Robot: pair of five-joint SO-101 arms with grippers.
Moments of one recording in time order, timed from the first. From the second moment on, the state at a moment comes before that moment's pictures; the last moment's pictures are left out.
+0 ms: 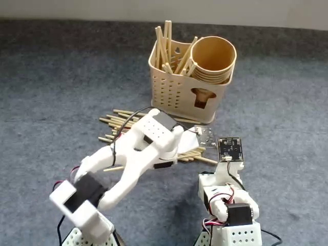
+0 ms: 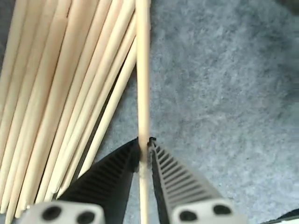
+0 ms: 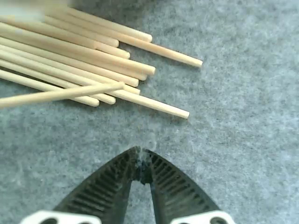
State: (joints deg) left arm 32.2 6.8 20.4 76.4 -34.9; right arm -9.8 -104.6 96.0 71.2 -0.1
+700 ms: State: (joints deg) left arm 27.6 -21.9 40.0 64.7 -27.3; right arm -9.8 -104.6 96.0 71.2 -0.1
